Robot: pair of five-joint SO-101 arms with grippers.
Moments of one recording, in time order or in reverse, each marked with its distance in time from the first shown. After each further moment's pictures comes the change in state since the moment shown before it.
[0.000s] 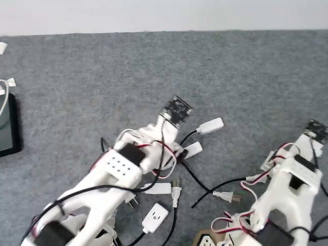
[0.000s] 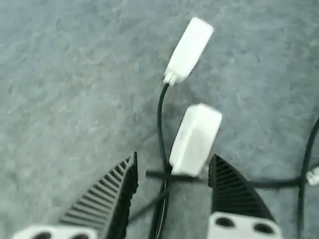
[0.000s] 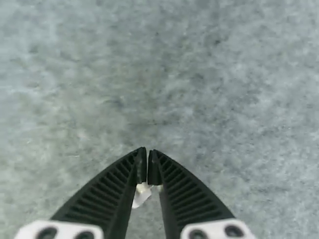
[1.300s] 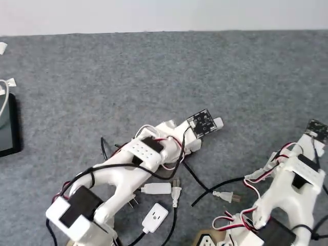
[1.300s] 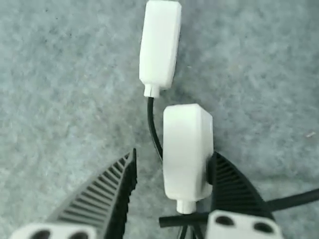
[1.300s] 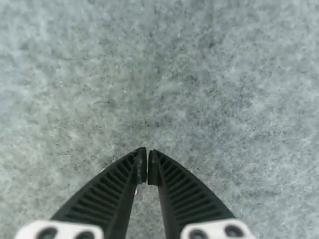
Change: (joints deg) left arm 0.9 24.0 -9.1 -13.4 -22.4; right arm 0.9 1.0 -1.0 0.4 3.2
